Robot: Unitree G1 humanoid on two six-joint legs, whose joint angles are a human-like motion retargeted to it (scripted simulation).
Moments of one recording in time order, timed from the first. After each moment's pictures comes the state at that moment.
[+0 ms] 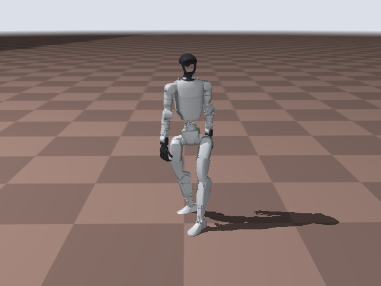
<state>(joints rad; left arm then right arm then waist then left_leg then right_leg) 0.12 0.10 0.52 1.62 0.26 0.01 -0.07 0.06 -0.16 -0.16 1.49 -0.61 -0.04 0.09 0.56 -0.06 0.00 -0.20 -0.22 -0.47 -0.06 0.32 -0.24 0.35 -0.16 -1.17 0.05 -0.08 0.23</state>
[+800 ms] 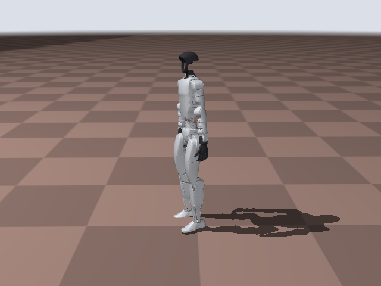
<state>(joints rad) 0.11 0.10 0.47 1.44 0.22 0.00 -0.15 0.05 -0.19 -0.09 1.52 -0.59 0.00 0.09 -0.05 0.02 -0.01 -0.01 -0.04 0.09 0.00 0.06 0.05 0.04 -0.15 -0.31 0.02 0.12 0.10</state>
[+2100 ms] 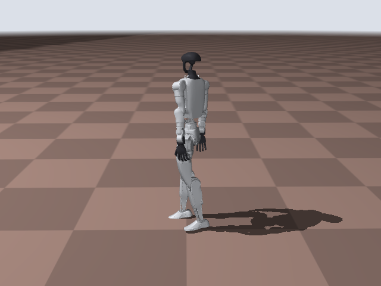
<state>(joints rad) 0.20 0.05 0.48 1.47 0.28 0.01 -0.13 -0.09 -0.15 0.04 1.49 -0.67 0.02 0.14 -0.40 0.02 -0.02 0.17 0.03 0.68 0.01 -0.14 0.00 -0.18 0.07 0.26 0.04 0.30 0.09</state>
